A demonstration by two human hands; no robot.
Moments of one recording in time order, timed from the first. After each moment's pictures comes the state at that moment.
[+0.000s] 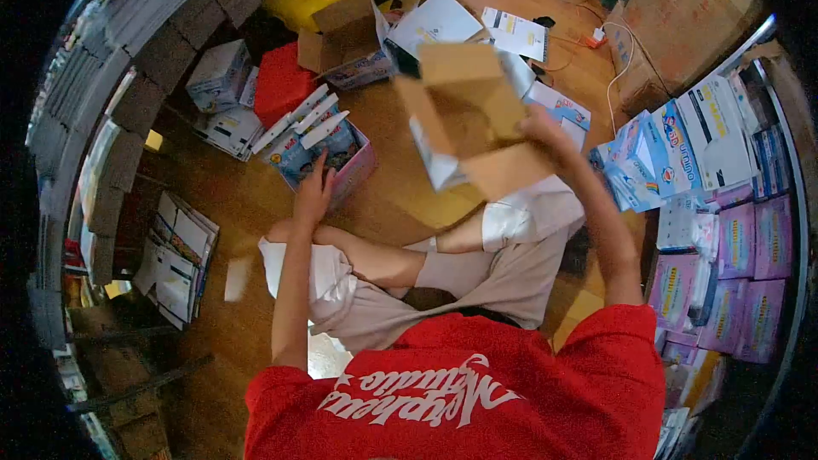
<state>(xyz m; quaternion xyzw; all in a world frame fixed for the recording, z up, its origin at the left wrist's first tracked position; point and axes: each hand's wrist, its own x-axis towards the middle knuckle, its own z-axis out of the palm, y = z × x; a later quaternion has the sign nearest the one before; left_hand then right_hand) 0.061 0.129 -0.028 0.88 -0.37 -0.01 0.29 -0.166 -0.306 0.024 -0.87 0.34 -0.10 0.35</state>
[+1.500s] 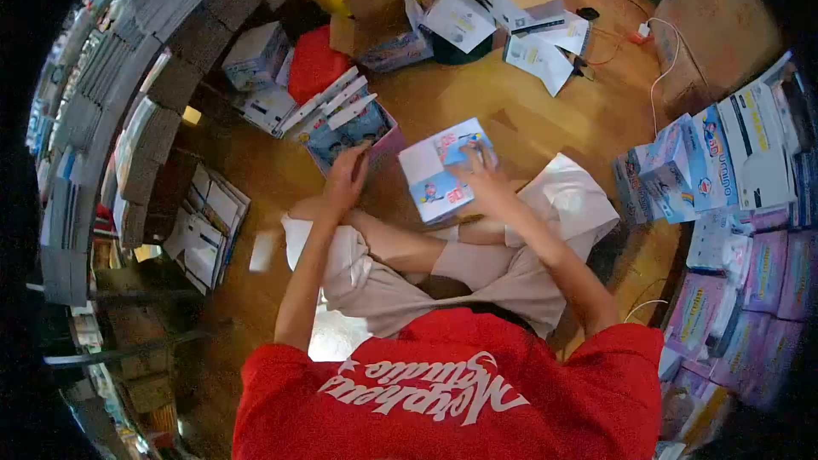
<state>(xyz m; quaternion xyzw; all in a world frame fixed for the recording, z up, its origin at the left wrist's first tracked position) 0.037 0.122 -0.013 0.80 -0.49 0.05 0.35 -0.160 -0.135 -0.050 -0.98 -0.03 -0.12 0.18</state>
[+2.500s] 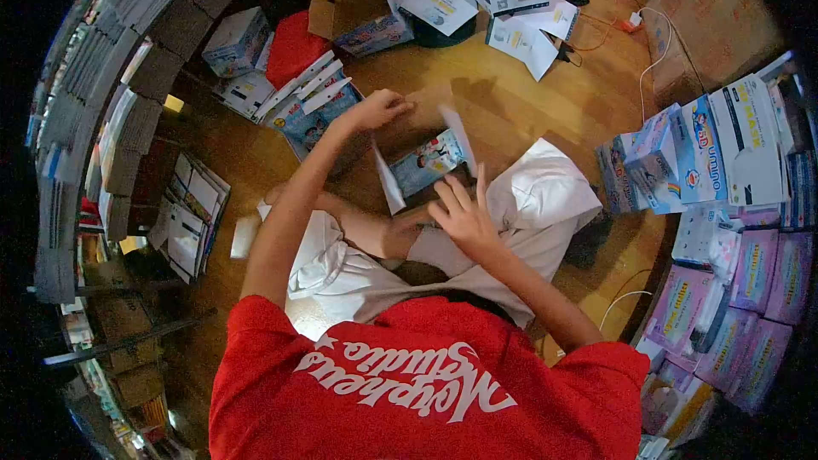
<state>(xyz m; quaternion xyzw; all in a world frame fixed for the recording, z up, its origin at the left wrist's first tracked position) 0.079 -0.024 0.006 0.77 -0.54 -0.25 0.22 -0.231 -0.078 0.007 -0.97 -0.07 -0.21 0.07</state>
